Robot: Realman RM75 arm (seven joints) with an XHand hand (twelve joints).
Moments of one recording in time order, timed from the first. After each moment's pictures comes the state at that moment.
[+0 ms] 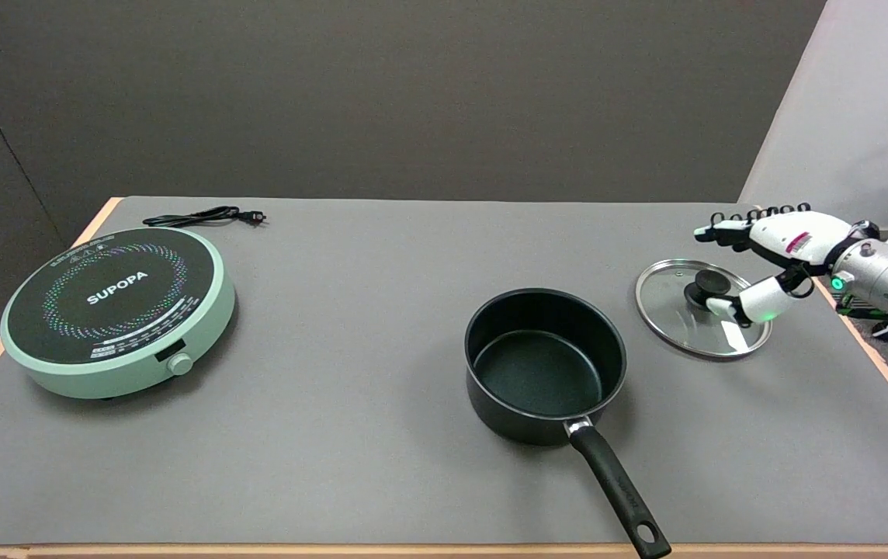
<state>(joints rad) -0.78 -0.46 2.06 -1.60 -2.46 0.06 0.47</state>
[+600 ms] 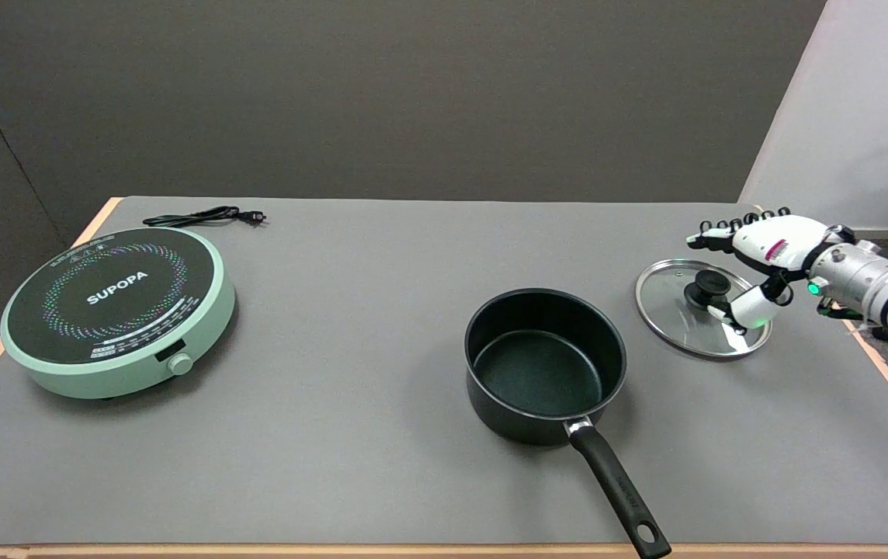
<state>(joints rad) -0.58 -0.45 1.87 -1.52 -2.47 0.05 0.34</state>
